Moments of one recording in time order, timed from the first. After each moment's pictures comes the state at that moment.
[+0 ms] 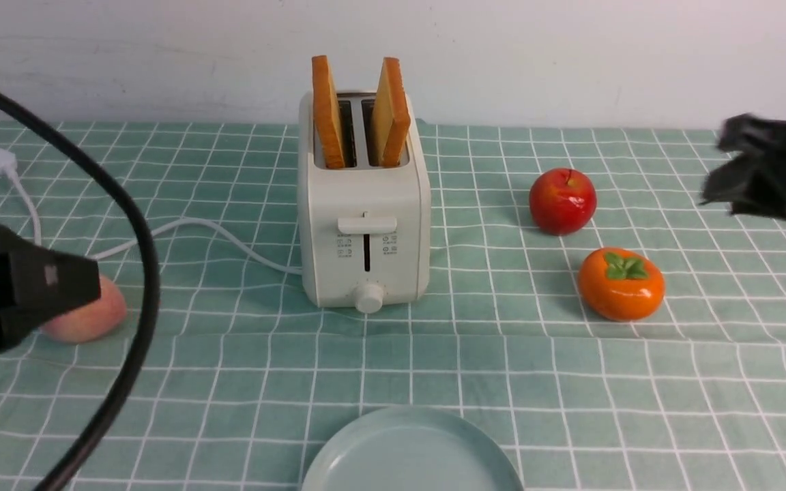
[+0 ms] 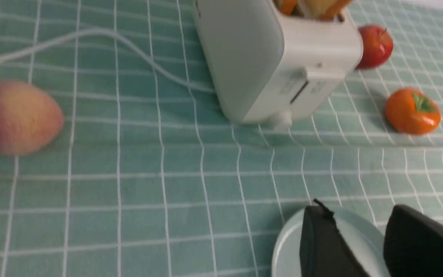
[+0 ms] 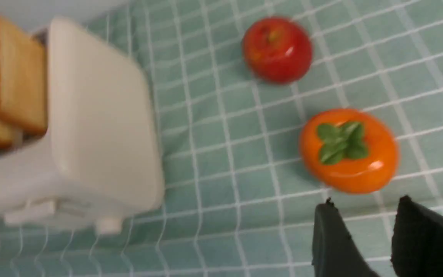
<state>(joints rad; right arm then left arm) 0.12 1.37 -1.19 0.39 0.65 0.06 -0.13 0.81 -0.86 -0.40 0.79 -0.07</state>
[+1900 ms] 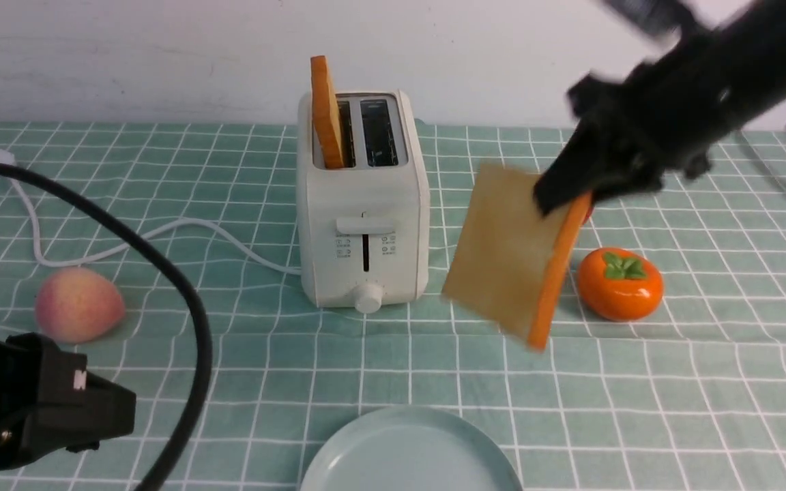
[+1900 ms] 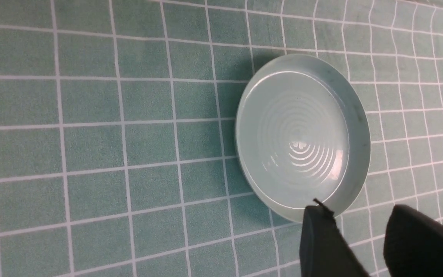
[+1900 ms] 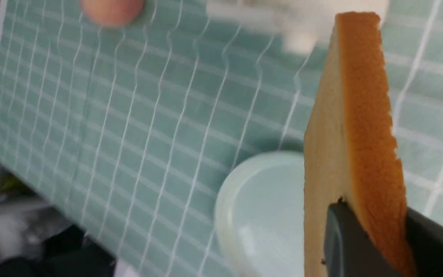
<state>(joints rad) 0.23 1.73 -1.58 0.76 1.23 -0.22 -0.13 0.84 -0.86 -0.49 1.06 -0.08</state>
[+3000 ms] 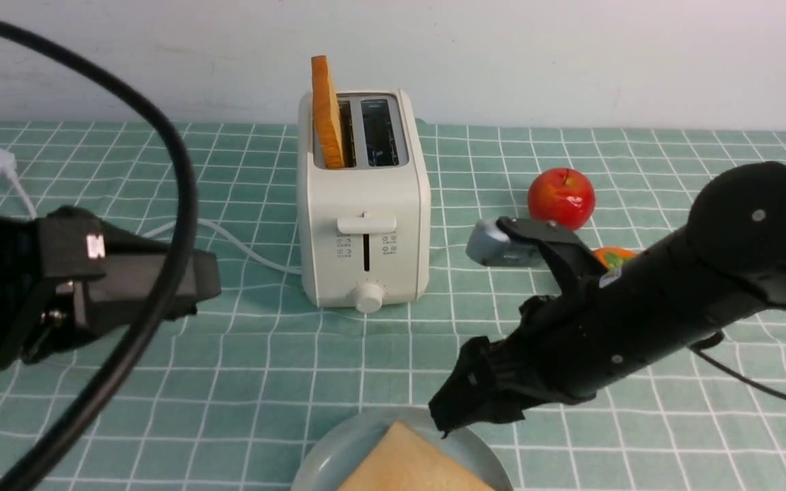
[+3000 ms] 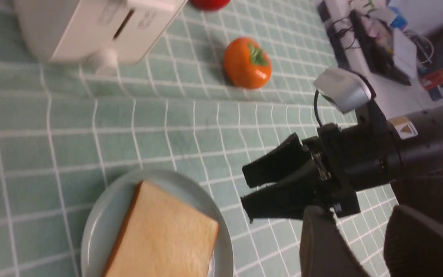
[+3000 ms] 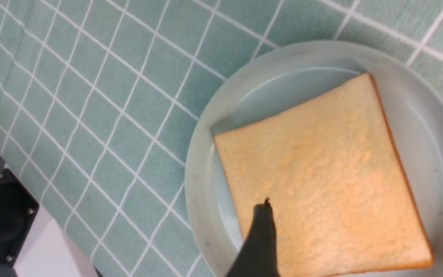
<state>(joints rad) 0.48 1.55 -1.06 0.75 0.78 -0.45 -0.13 0.86 -0.88 -0.90 0.83 0.22</state>
